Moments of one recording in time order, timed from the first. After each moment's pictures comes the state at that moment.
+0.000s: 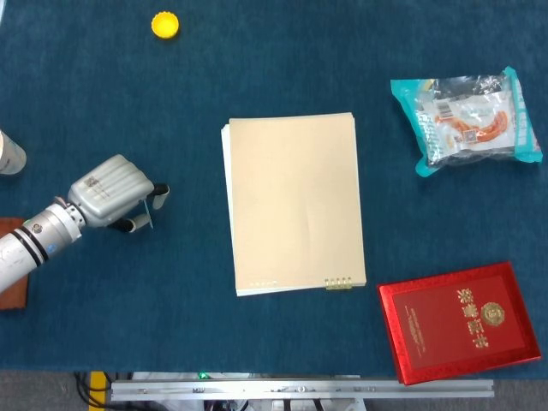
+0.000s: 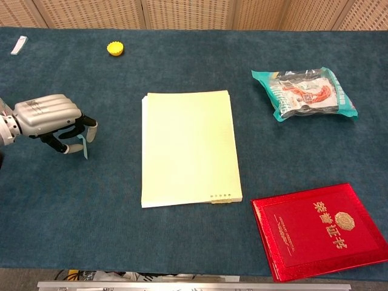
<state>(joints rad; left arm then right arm) -0.66 -1.42 0.17 -1.01 1.88 1.06 -0.38 0.12 -0.98 0.03 -1.71 -1.59 1.45 -0.06</state>
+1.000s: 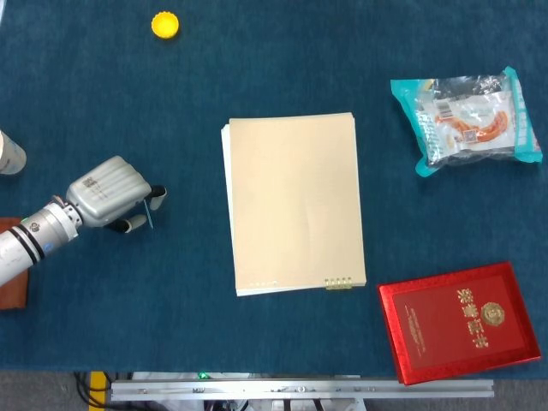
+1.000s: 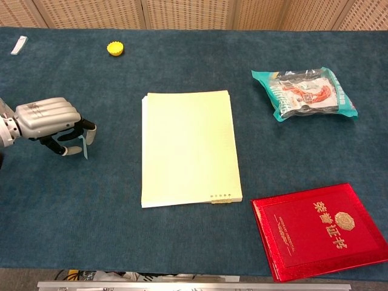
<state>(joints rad) -0.67 -1.48 0.25 -0.88 1.88 1.13 -0.44 0.10 -0.97 0.02 -1.76 -1.60 1.48 -0.11</state>
